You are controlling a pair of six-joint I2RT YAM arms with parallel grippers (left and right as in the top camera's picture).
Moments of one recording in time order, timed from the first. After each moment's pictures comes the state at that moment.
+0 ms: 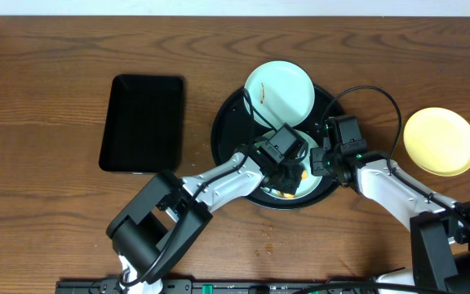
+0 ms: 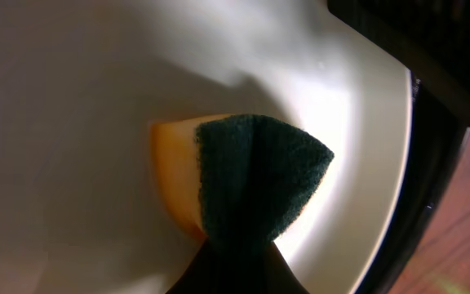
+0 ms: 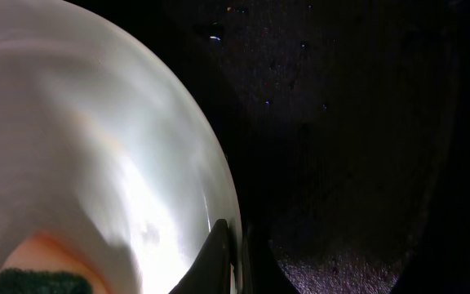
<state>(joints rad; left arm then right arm) -0.81 1.92 1.13 -0.37 0.27 -0.46 0.29 1.62 0.74 -0.25 -0.02 0.21</state>
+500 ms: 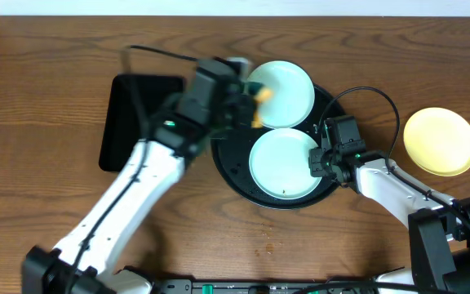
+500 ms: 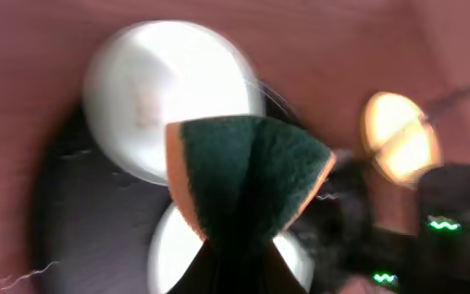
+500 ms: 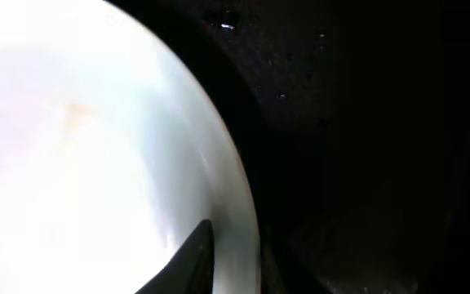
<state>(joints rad) -0.45 1.49 1.25 -0.54 0.24 -0.41 0.29 1.63 0.74 -0.25 -0.04 0.20</state>
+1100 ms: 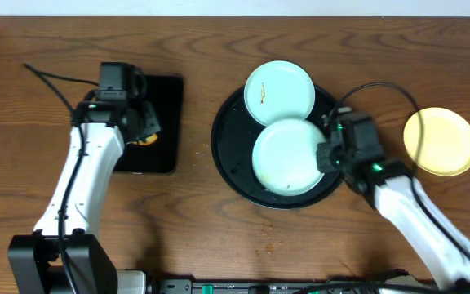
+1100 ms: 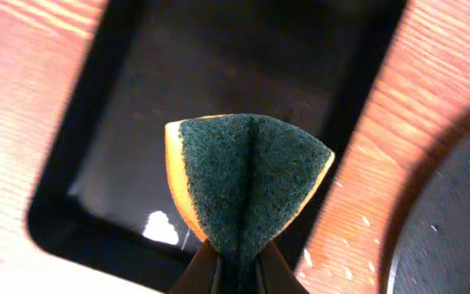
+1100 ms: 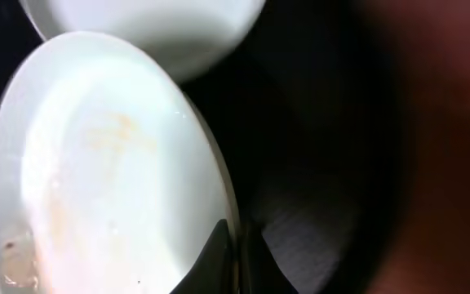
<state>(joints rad) 0.01 1.55 1.20 -0.82 -0.05 -0.35 0.29 1.32 0.74 -0.32 0.00 0.18</state>
